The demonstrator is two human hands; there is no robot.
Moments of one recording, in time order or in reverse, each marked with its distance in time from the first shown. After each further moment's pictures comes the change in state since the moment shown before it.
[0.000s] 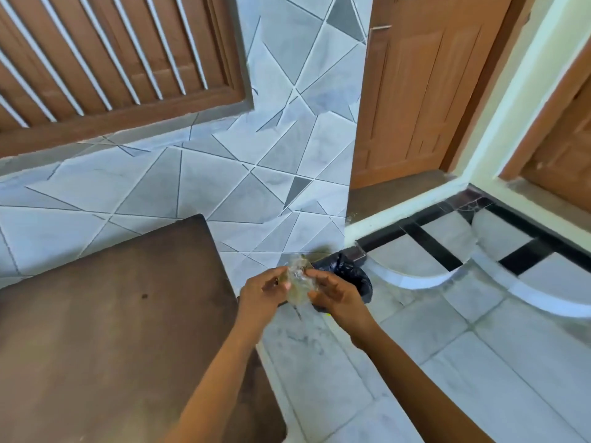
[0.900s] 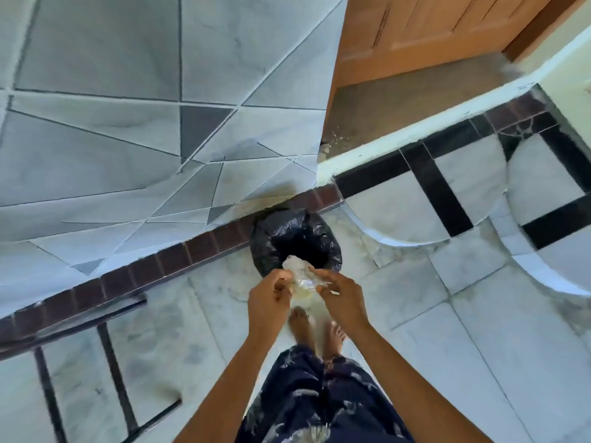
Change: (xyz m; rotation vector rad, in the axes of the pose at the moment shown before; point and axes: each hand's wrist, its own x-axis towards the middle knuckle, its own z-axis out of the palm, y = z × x) left_hand 0.329 -0.141 0.278 0.348 -0.028 -0.343; right_hand 0.322 0.200 -0.257 -0.446 0.115 0.556
